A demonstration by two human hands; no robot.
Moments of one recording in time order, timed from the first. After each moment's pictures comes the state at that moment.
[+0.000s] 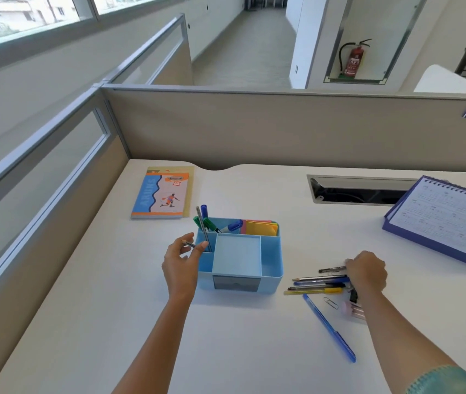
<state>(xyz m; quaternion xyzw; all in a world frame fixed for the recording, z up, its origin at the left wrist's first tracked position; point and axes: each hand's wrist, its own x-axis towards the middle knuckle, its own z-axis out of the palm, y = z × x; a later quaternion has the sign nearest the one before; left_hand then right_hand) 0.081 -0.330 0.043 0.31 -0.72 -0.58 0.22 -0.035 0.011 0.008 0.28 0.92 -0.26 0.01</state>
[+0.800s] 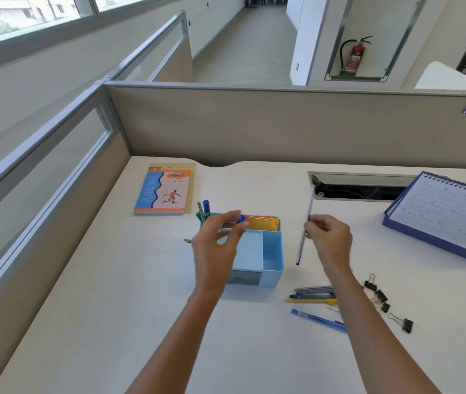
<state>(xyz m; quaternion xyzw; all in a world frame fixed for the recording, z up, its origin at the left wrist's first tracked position) 0.088 -0.276 0.115 0.10 -0.76 -0.58 0.27 -0.004 -0.081 0.087 0.07 0.81 -0.58 -0.09</state>
